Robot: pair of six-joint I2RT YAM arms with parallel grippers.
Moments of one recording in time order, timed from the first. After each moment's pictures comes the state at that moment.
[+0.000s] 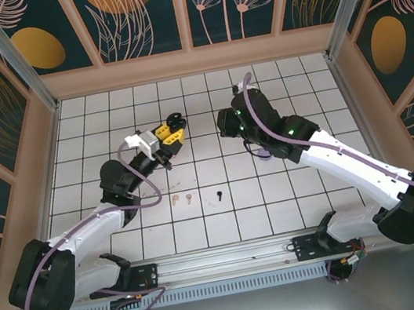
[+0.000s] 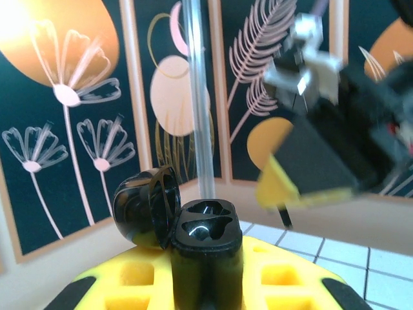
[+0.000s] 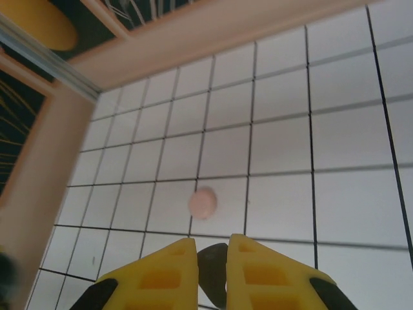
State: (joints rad) left arm -0.53 1.22 0.50 1.03 0.47 -0.06; right arm 0.81 1.26 1.28 -0.53 0.22 0.70
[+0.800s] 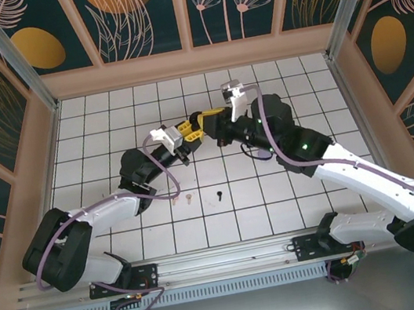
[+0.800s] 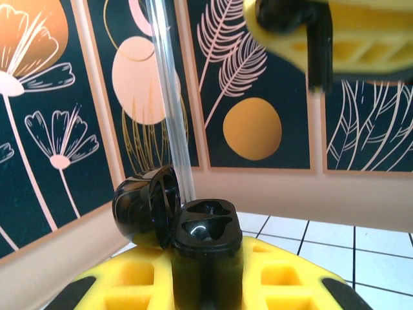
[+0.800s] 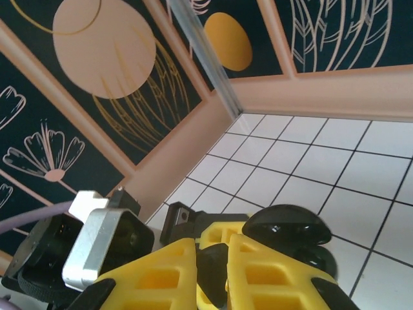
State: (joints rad) left arm -0.61 1.43 0.60 1.11 0.48 0.00; right arm 0.87 1.13 1.14 -0.16 -0.06 0.46
